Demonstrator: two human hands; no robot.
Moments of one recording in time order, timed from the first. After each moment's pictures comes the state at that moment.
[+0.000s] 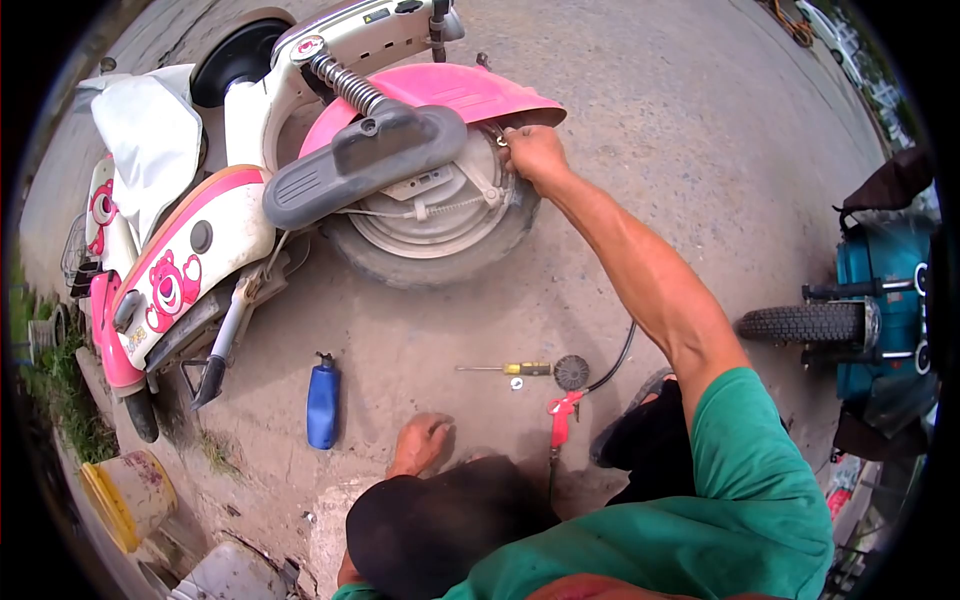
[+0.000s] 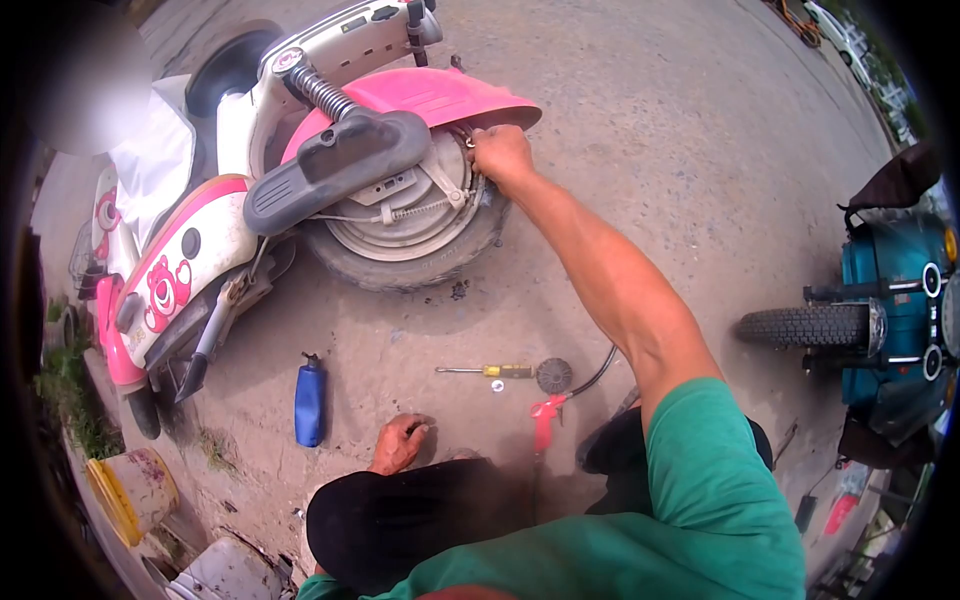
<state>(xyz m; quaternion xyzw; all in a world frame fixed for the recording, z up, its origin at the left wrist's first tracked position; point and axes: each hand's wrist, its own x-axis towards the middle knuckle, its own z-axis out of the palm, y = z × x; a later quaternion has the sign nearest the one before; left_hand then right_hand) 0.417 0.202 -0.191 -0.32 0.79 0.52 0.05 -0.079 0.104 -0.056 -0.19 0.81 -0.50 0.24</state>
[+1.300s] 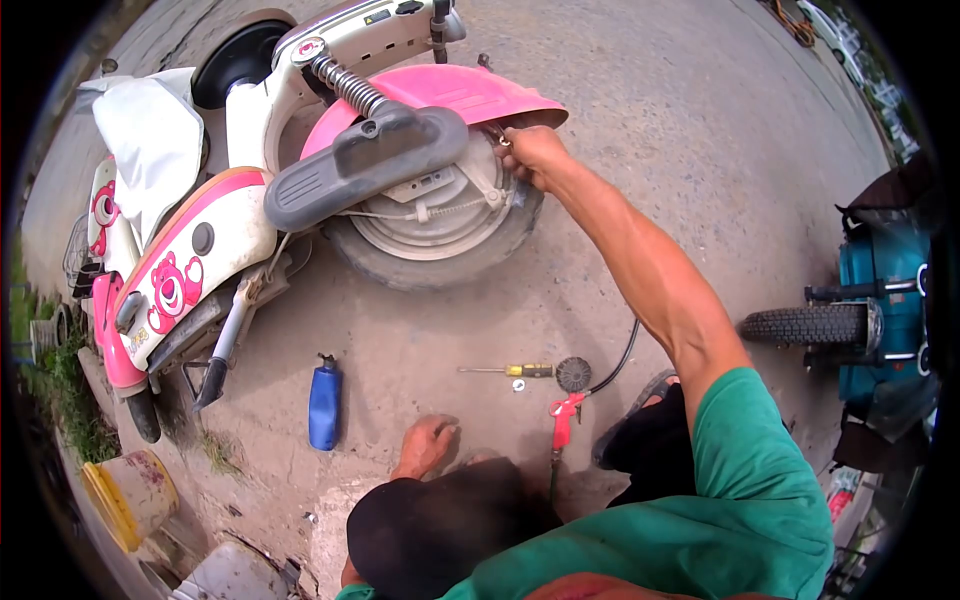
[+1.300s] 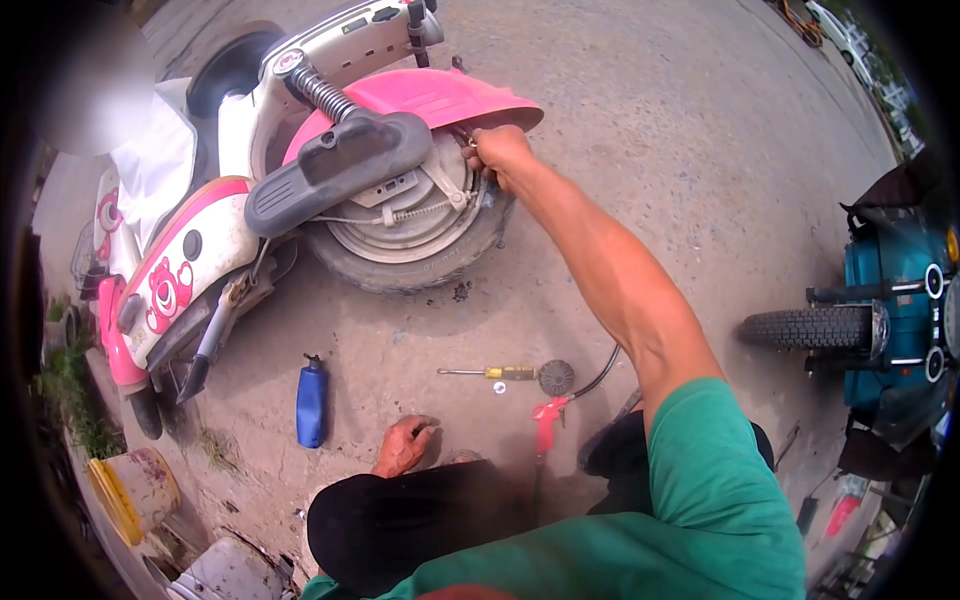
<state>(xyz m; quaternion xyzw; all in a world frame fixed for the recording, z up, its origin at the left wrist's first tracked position) 0.413 0.209 -0.194 -0.33 0.79 0.52 0.06 -0.081 0.095 -0.043 -0.07 0.74 -0.56 0.37</state>
